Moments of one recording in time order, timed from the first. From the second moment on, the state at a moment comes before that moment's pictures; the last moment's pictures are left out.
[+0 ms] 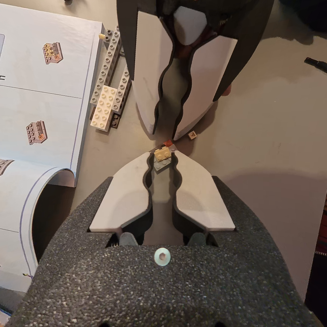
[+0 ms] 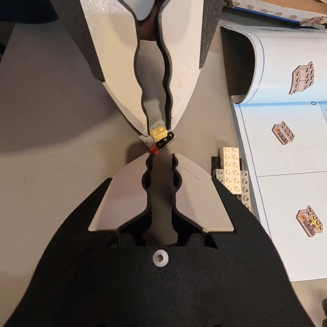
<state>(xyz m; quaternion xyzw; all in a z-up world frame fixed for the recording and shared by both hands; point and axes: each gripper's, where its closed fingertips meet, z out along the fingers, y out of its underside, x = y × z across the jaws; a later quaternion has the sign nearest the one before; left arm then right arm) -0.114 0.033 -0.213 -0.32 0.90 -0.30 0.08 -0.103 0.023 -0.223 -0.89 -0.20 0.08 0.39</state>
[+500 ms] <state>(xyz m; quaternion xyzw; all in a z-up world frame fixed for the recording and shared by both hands) -0.116 0.045 -0.214 -0.34 0.89 -0.31 0.06 -0.107 0.021 -0.226 -0.90 -0.21 0.08 0.38</state>
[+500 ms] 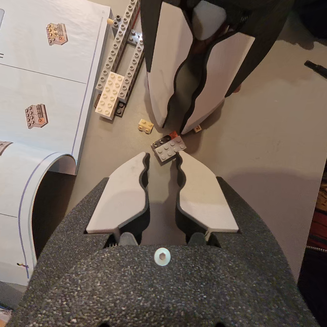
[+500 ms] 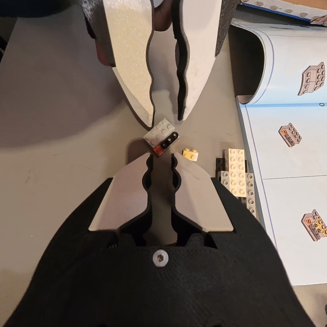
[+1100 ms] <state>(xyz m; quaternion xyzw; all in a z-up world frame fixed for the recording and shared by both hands) -0.131 0.048 -0.229 -0.34 0.90 -0.29 0.01 -0.125 0.020 -0.223 -0.90 -0.22 0.12 0.37</state>
